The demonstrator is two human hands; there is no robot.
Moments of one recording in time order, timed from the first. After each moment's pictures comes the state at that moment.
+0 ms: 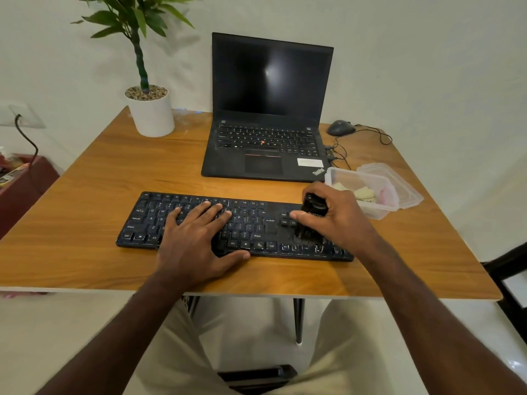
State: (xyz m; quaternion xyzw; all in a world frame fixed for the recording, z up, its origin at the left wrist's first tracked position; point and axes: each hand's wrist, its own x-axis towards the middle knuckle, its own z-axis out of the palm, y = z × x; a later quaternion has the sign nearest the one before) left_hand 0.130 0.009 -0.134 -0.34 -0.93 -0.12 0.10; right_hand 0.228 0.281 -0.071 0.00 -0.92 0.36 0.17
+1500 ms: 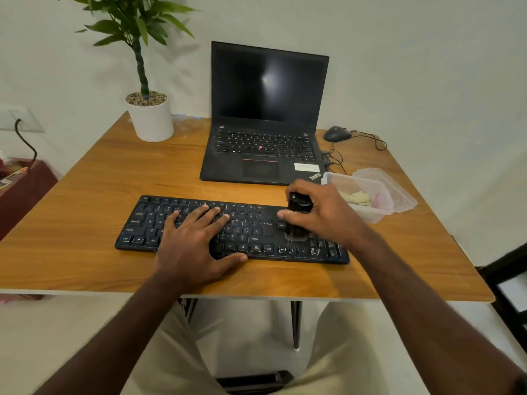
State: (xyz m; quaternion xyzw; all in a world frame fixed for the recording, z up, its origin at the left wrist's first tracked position) left_hand 0.129 0.007 -0.135 -0.34 -0.93 -0.12 0.10; right_hand 0.211 0.274 -0.057 0.07 -0.93 0.35 0.12
